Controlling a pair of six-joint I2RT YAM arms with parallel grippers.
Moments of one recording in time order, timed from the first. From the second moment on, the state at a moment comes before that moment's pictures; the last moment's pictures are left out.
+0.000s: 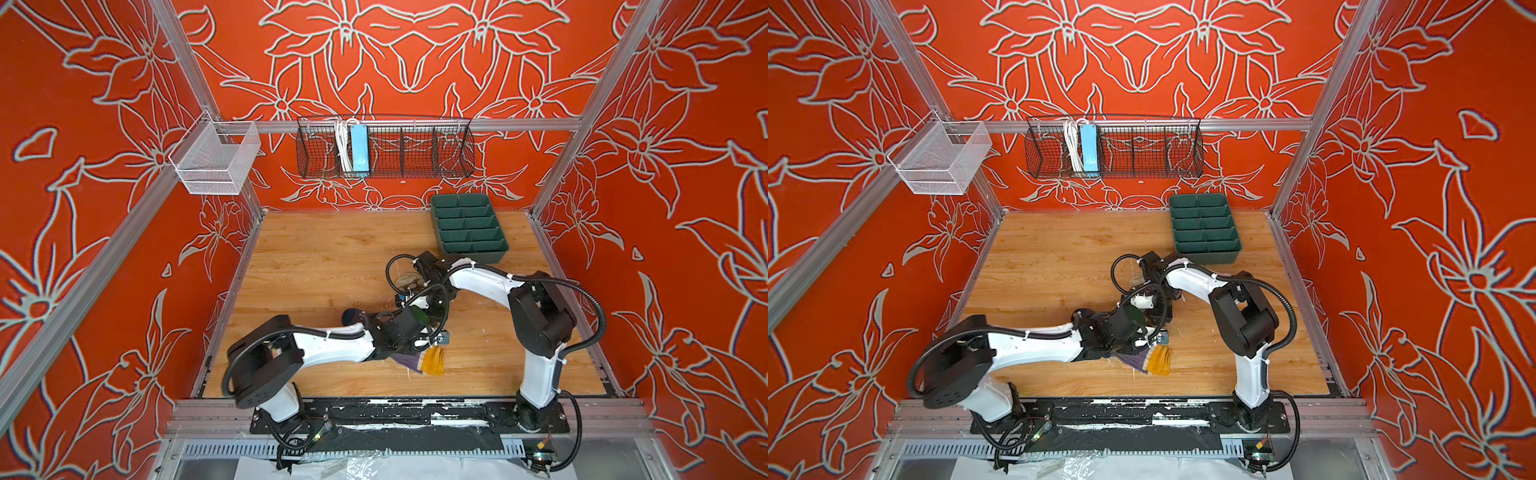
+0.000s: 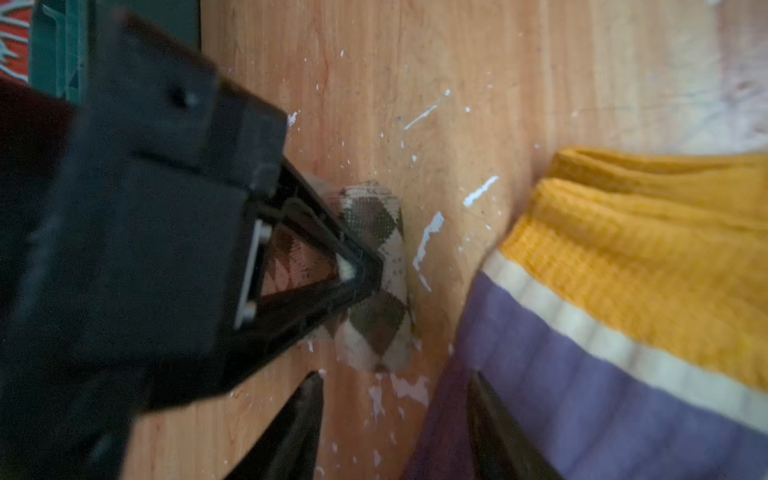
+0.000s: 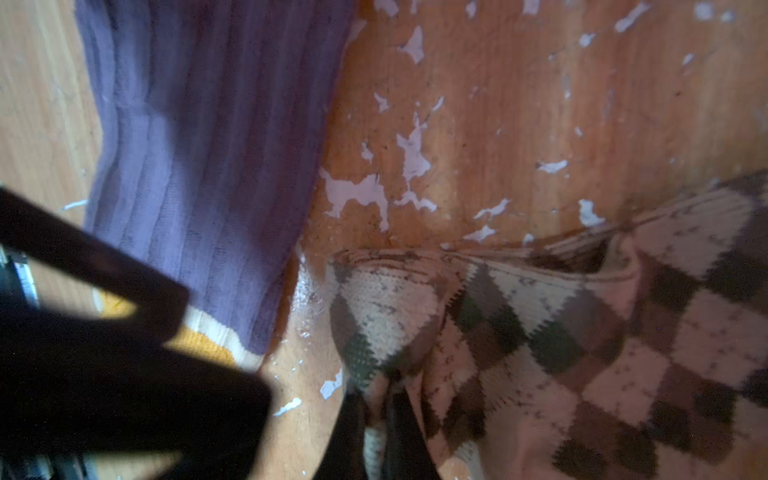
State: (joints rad) left arm -1.03 1.64 0.87 -0.08 -0.23 0.70; right arm 0.62 1.91 1.34 -1.01 -0.28 -0.88
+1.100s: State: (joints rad) left arm -1.00 1.86 1.01 -0.06 -0.30 0.55; right arm 0.55 1.78 1.30 -0.97 -0.30 -0.79
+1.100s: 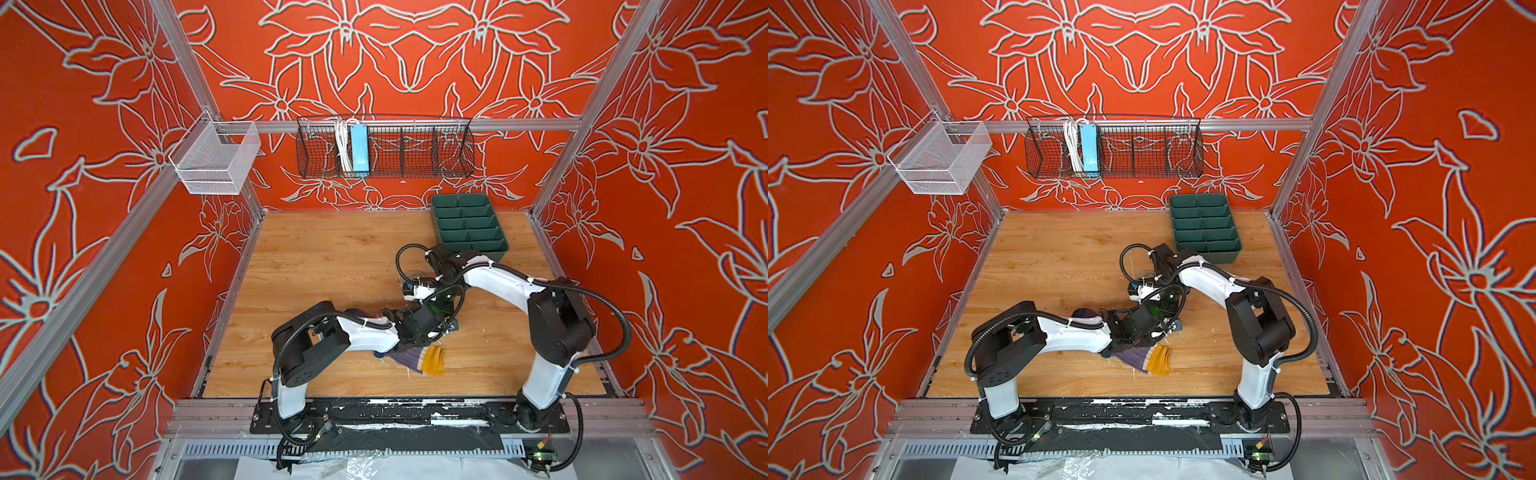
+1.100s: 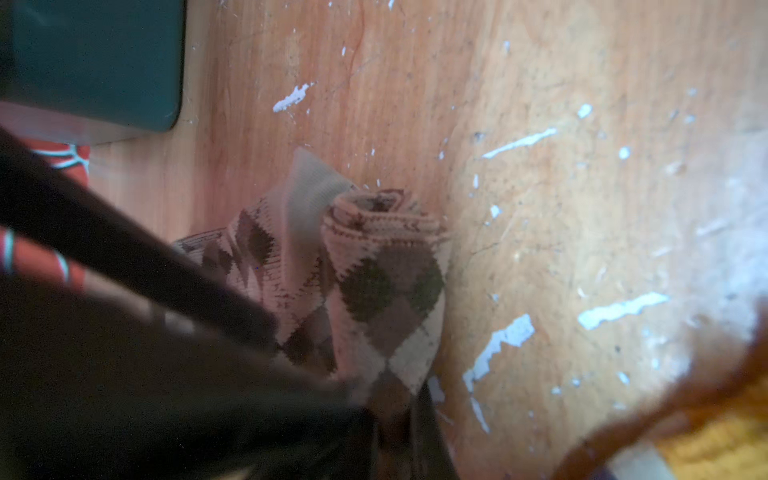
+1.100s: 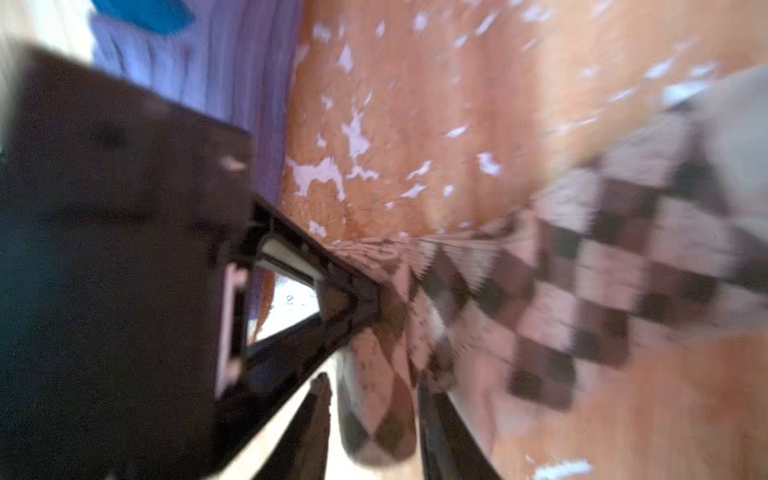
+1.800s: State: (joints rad) left arm -0.83 1.95 1.30 -0.48 0.06 0.51; right arm 0.21 1.25 1.03 -0.60 -0.03 -0.33
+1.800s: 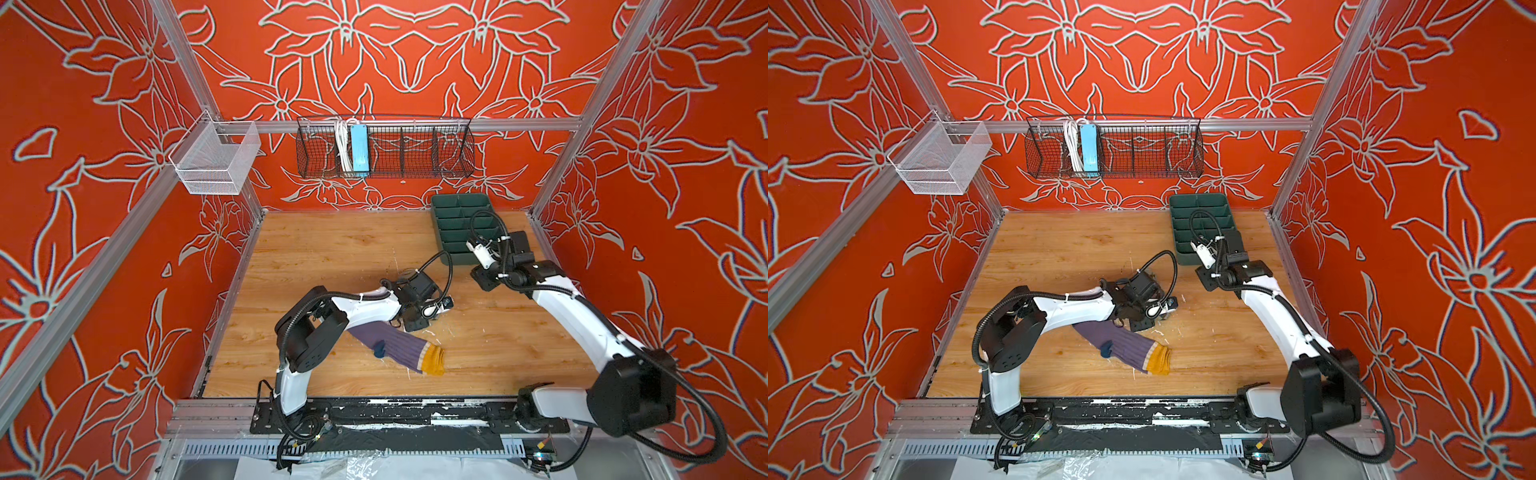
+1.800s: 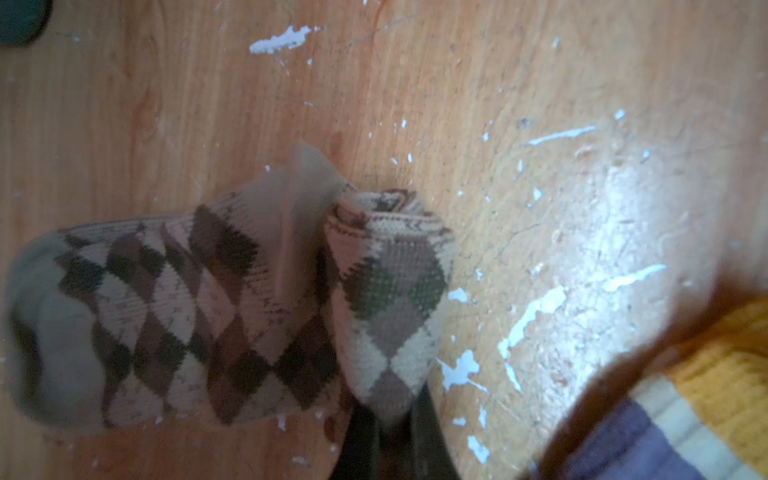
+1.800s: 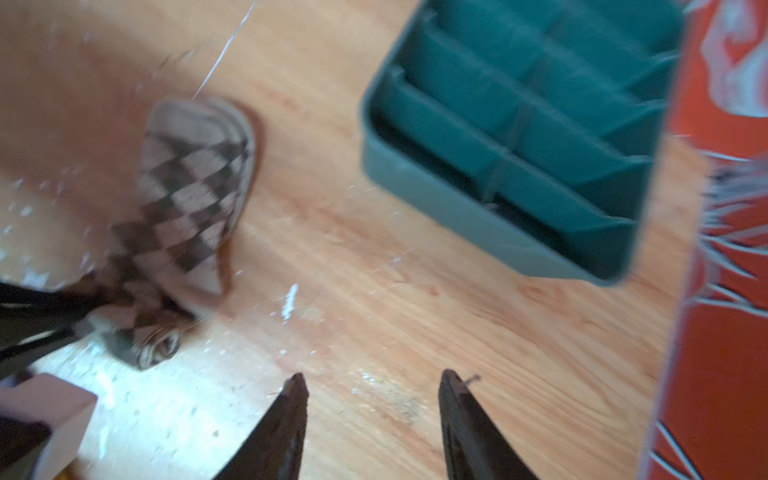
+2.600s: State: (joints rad) left arm -0.63 2.35 1.93 -1.21 0.54 0.54; right arm 0.70 1.03 0.64 -0.45 -0.13 -0.96
